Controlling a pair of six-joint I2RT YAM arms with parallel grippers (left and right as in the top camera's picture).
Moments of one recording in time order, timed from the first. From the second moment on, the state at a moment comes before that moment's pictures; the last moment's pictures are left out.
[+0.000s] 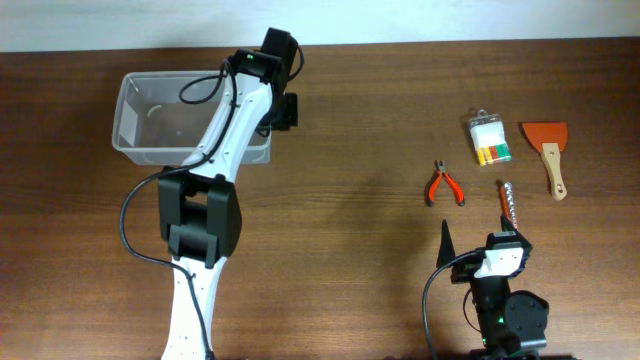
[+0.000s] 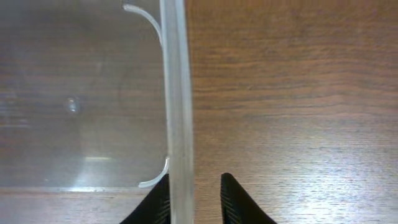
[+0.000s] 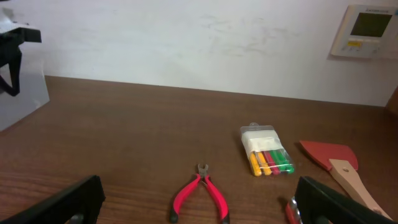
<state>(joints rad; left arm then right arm) -0.31 2.42 2.29 -1.21 -0.09 -0.29 0.06 0.01 0.01 -0.07 0.02 -0.07</state>
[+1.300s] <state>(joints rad) -0.33 2.42 2.53 -1.38 0.00 -0.32 0.06 0.01 0.01 -0.07 0.02 -0.07</state>
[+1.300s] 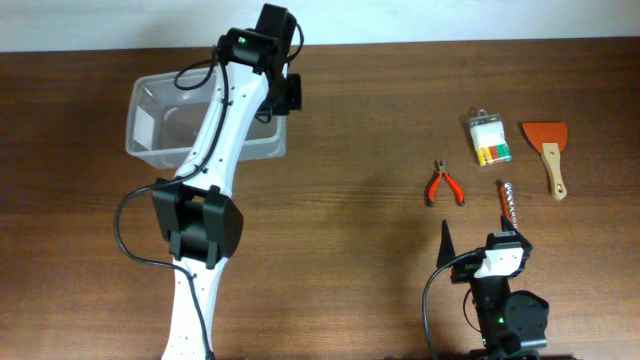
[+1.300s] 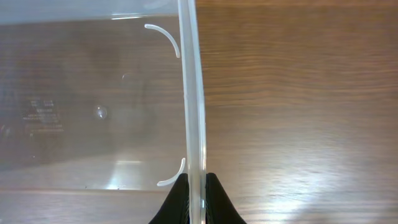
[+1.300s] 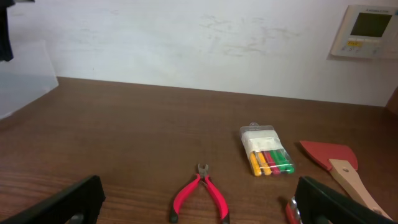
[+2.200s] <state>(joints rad) -0.61 2.42 2.56 -1.47 0.10 -0.60 0.06 0.01 0.01 -0.07 0.02 -0.07</state>
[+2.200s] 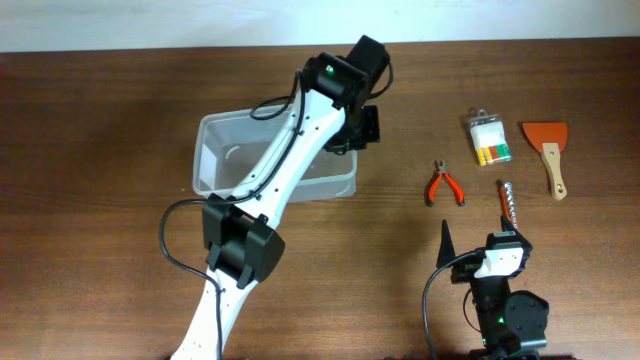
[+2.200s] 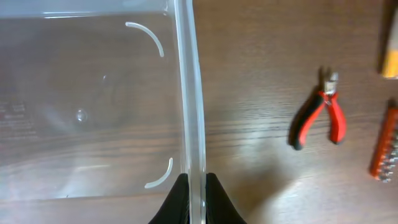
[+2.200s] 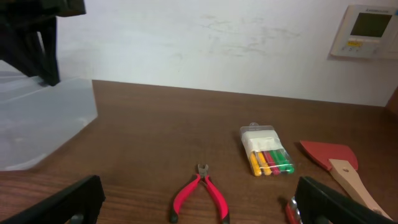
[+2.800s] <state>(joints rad) -0.70 2.42 2.56 -1.39 0.02 -0.61 0.06 0.01 0.01 -0.07 0.02 -0.07</state>
